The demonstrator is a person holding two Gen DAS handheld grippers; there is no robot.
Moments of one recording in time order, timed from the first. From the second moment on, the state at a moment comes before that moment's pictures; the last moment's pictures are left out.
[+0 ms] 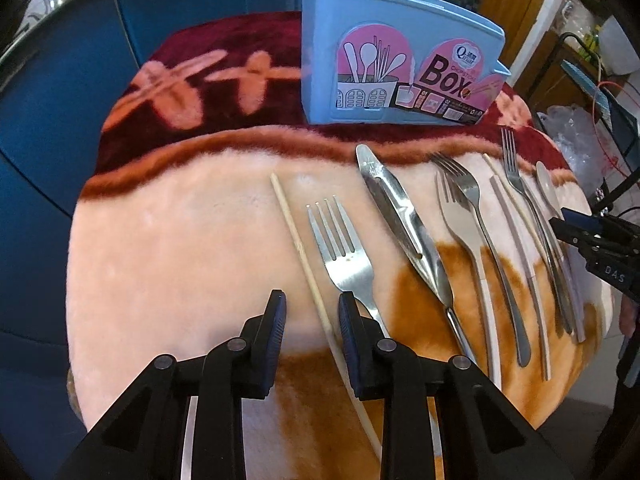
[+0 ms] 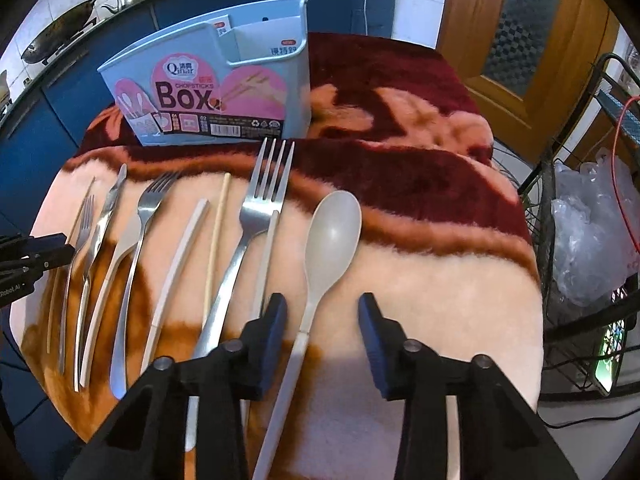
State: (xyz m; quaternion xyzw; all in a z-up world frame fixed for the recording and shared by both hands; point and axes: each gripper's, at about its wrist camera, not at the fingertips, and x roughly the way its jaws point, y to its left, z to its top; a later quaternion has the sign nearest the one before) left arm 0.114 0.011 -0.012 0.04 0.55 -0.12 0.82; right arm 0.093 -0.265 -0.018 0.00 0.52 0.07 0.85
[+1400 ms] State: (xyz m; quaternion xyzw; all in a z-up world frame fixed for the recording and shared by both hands) left arm 0.179 -0.009 0.141 -0.09 0.13 -0.10 0.98; right arm 0.119 -0.263 0.124 0.06 0.19 0.13 0.97
